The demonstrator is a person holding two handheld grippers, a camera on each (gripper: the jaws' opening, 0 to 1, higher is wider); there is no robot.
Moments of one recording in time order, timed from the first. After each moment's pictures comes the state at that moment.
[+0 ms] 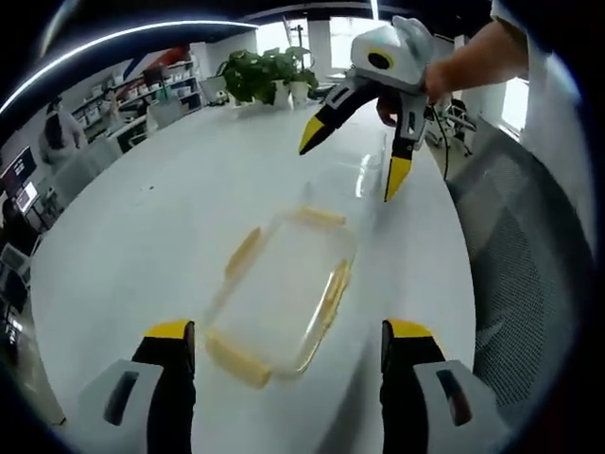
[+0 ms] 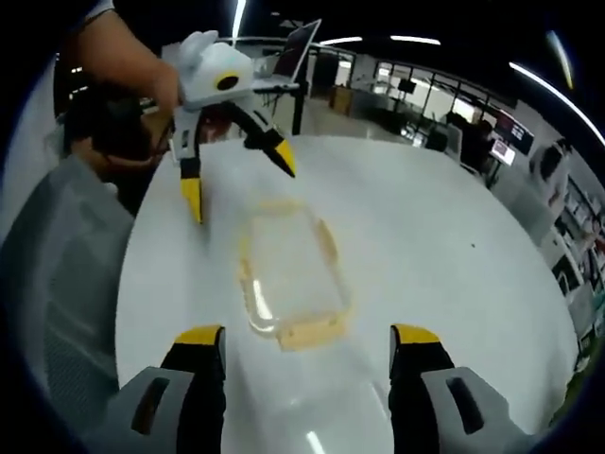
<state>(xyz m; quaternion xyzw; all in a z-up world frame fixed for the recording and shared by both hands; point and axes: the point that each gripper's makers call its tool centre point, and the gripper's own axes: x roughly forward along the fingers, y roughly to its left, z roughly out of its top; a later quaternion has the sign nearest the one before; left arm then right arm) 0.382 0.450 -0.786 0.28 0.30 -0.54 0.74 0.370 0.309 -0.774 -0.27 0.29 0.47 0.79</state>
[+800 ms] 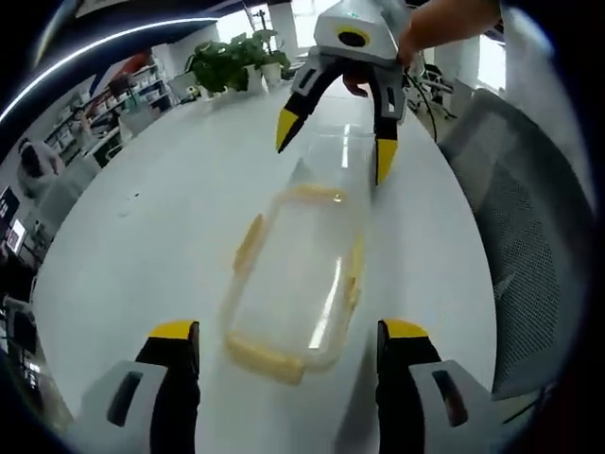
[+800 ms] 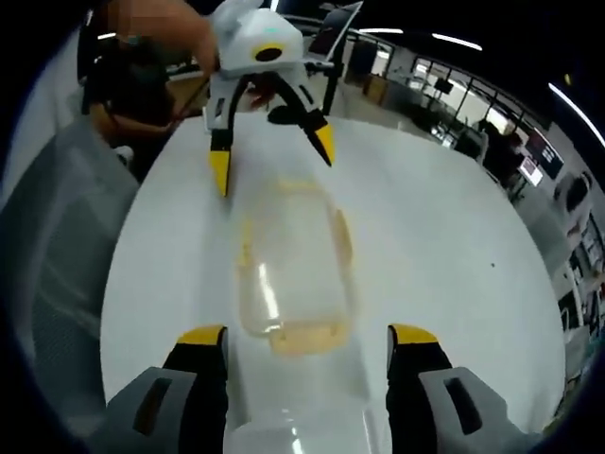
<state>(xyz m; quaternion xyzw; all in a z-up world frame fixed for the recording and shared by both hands) 0.401 0.457 -0.797 0.35 0.29 -0.57 0.69 0.380 0.322 -0.795 -0.33 0.31 0.51 0.73</state>
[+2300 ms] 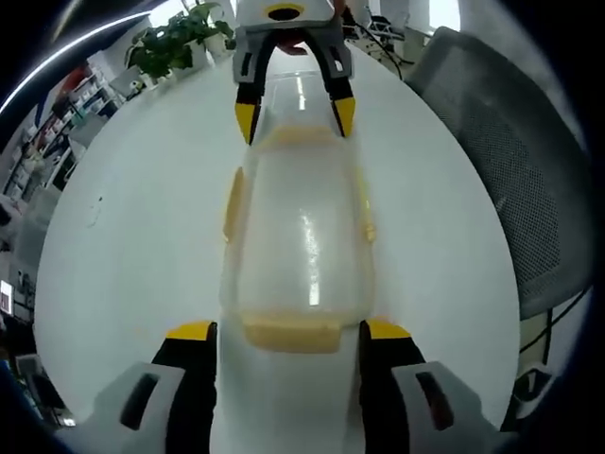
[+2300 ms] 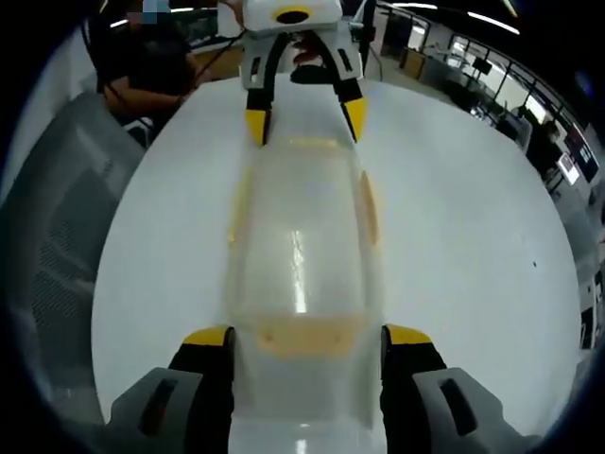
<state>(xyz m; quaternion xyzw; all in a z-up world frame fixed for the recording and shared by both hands) 0.422 0.473 -0.826 0.45 0.30 -0.61 0.58 0.390 0.323 -0.834 -0.35 0.37 0.55 0.66</state>
